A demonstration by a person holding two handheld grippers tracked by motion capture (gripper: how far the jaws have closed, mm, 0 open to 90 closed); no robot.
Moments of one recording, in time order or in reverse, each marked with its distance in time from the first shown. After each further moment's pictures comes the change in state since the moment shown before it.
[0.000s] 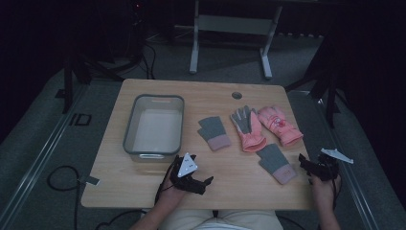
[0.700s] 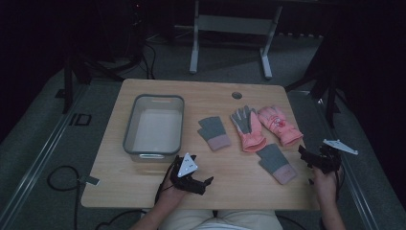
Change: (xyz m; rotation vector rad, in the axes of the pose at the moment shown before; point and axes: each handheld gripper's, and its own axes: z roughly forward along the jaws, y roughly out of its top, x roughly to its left) left arm 0.000 0.000 0.000 0.001 -0.008 -0.002; right arm 0.012 0.037 -0.015 -0.045 0.047 -0.014
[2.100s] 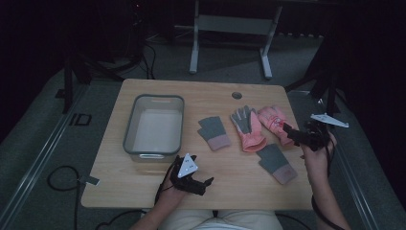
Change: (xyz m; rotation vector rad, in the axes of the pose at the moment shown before) left arm -0.001 0.000 0.000 0.000 -0.004 0.009; right arm 0.067 0.081 -0.008 -0.062 0.188 -0.053
